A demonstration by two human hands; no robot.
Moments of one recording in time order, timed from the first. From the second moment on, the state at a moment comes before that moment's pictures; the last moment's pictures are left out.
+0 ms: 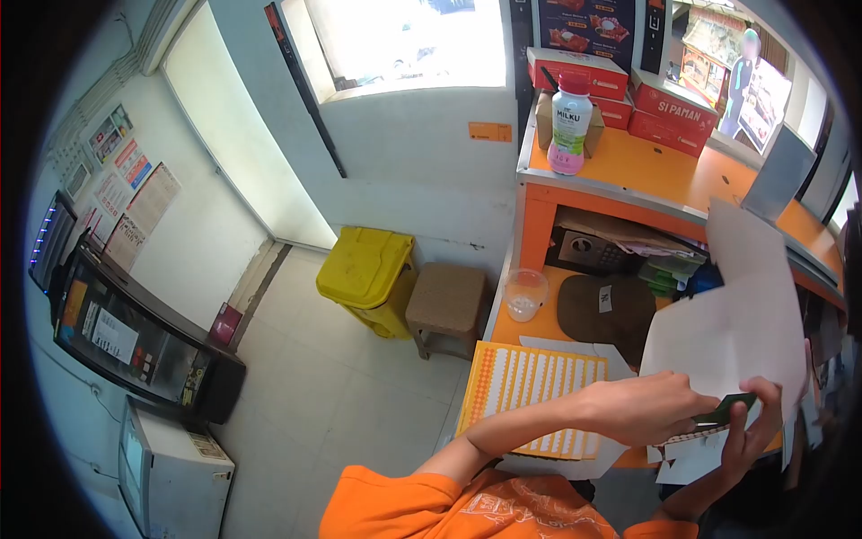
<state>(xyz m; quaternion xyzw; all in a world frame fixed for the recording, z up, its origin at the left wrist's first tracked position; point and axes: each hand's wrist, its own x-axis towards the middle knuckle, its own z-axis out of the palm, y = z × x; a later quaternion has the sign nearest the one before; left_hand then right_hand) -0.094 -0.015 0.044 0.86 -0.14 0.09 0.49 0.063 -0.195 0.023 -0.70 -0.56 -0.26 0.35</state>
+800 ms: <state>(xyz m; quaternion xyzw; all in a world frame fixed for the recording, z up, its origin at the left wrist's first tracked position) -0.082 -0.074 -0.031 0.60 -0.09 -0.08 0.79 0.031 -0.216 0.000 -0.71 -0.42 -0.07 0.56</state>
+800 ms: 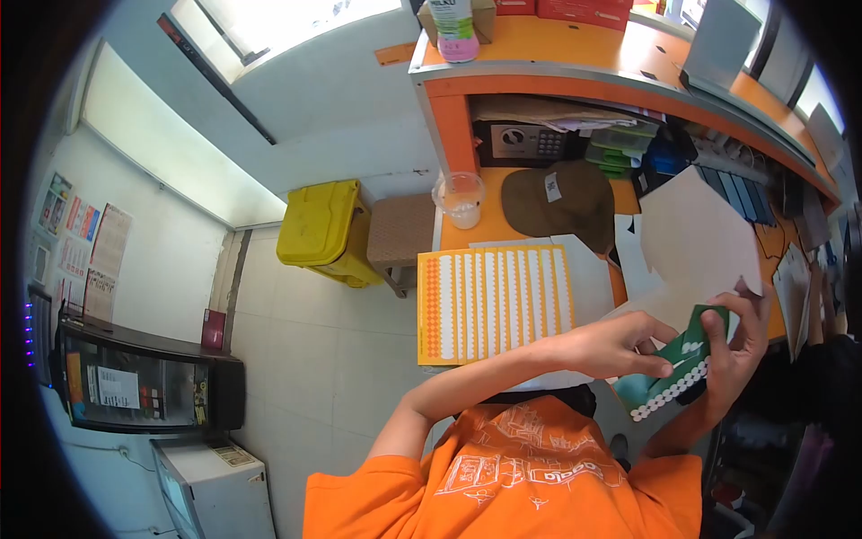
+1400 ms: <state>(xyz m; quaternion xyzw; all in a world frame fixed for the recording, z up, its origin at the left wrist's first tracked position) -0.065 -0.089 -0.034 0.68 -0.04 -0.04 0.74 0.070 -0.247 -0.015 -0.71 -0.51 0.19 0.44</state>
